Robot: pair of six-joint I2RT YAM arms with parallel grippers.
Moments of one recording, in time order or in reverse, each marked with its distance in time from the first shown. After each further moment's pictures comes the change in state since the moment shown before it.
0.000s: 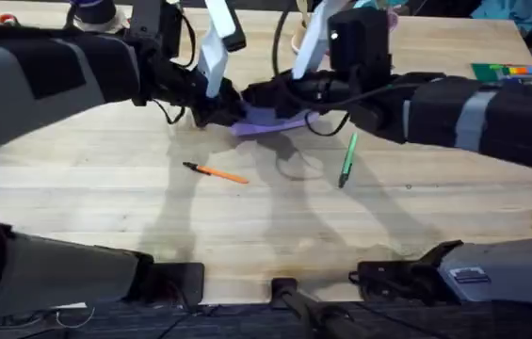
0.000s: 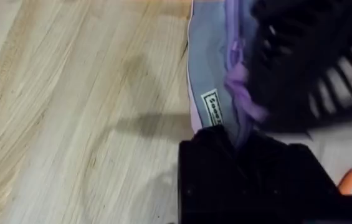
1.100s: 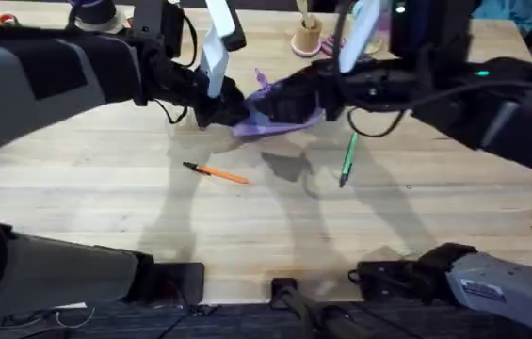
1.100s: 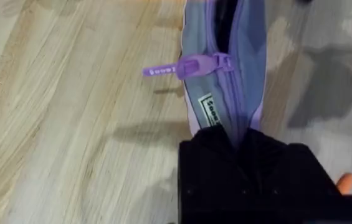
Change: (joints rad) left arm -0.006 0.000 0.000 0.005 0.035 0.003; right arm -0.107 -0.276 0.003 -0.334 -0.130 -0.186
